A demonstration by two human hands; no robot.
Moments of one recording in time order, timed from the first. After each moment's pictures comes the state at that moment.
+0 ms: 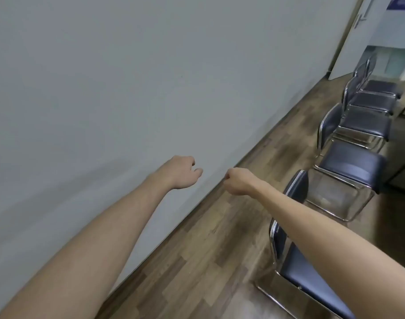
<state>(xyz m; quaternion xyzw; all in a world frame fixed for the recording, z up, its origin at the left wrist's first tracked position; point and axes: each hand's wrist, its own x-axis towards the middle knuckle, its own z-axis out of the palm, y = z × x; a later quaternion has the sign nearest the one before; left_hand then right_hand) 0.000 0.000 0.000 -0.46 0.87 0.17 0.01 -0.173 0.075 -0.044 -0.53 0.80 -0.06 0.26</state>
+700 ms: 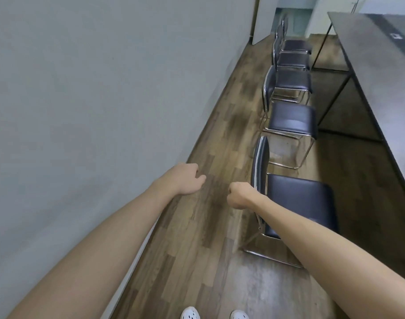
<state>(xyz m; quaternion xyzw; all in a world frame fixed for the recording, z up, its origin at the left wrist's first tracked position) -0.057 -0.033 -0.057 -0.28 0.93 0.18 0.13 -0.177 0.106 -0.118 -0.34 0.88 -0.04 0.32</state>
